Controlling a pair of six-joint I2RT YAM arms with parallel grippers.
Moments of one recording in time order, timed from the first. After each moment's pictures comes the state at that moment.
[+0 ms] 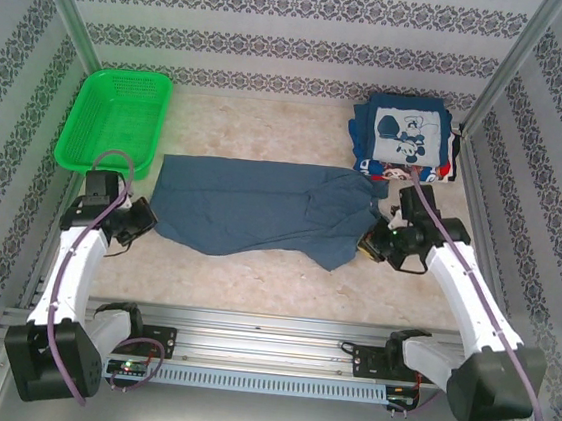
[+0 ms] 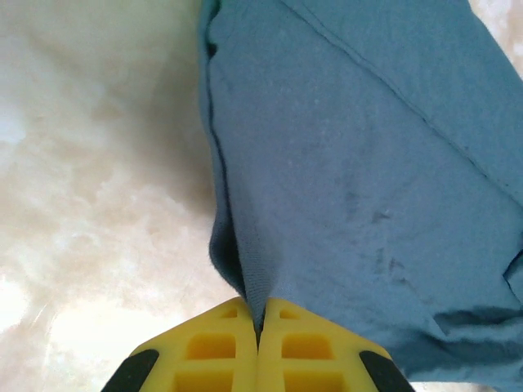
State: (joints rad) left arm 0.23 0.98 0.75 -0.81 0.31 -0.51; right arm 0.14 1.09 0.90 -1.01 -0.42 0.76
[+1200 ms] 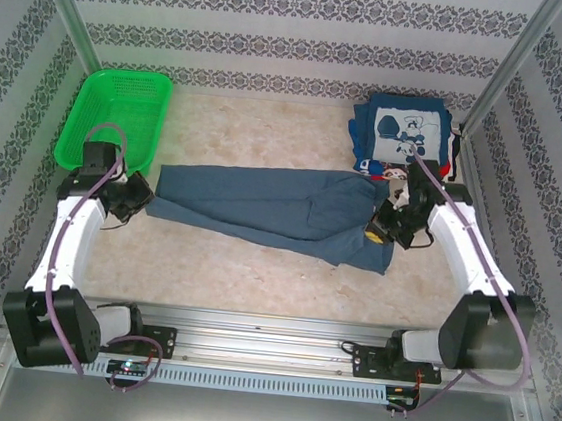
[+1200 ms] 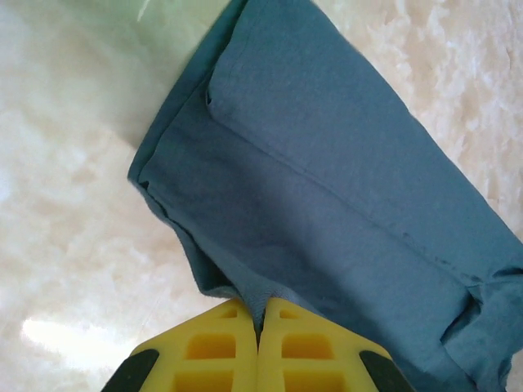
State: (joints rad) left arm 0.23 1.19 0.97 -0.82 0.29 -0.61; right arm 0.05 1.40 1.15 -1.12 -0.43 0.59
